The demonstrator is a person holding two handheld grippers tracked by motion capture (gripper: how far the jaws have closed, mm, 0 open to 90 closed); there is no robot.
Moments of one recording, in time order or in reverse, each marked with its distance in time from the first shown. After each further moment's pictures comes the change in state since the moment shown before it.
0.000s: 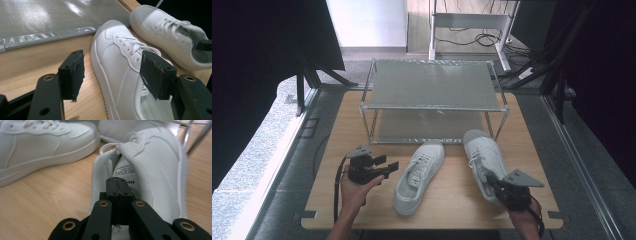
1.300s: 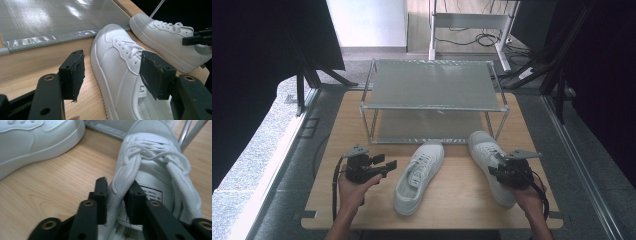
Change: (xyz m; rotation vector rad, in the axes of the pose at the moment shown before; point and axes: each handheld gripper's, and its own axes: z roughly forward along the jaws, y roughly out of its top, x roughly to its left) left arm 0.000 0.003 -0.007 -0.020 -0.006 -0.010; right arm -0.038 0.032 0.028 0.201 0.044 0.053
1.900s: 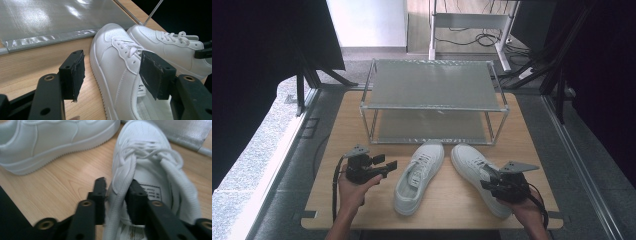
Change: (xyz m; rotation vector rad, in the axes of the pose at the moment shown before) left arm -0.002 0.000 0.000 0.007 0.000 0.008; right arm 0.031 -0.016 -0.016 -0.018 0.144 -0.037
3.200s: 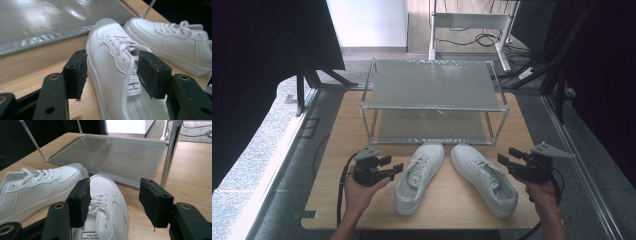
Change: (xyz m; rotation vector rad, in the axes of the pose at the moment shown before) left arm -0.027 0.002 0.014 0.059 0.039 0.085; right arm -0.055 0.020 -0.031 -0.310 -0.084 0.115
